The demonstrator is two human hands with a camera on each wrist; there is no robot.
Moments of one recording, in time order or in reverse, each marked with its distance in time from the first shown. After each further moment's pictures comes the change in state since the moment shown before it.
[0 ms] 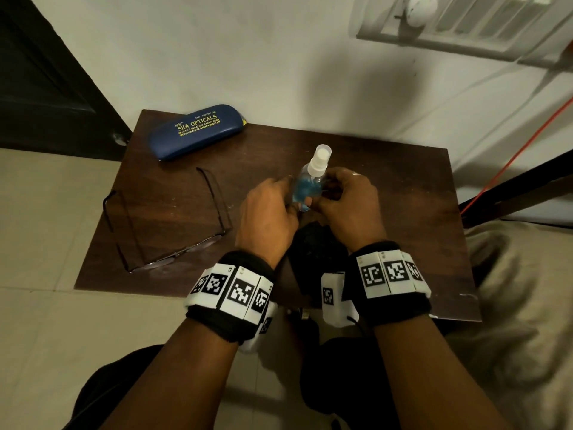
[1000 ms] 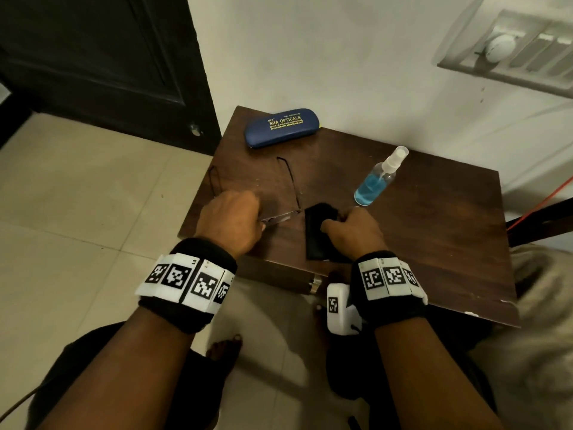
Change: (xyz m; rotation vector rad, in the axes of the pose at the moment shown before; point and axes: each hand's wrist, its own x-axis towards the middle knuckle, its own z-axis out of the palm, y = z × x) left_hand -0.064 -0.080 -0.128 0.504 -0.288 -0.252; right_hand -0.061 -0.049 0.063 -0.235 -0.287 0.350
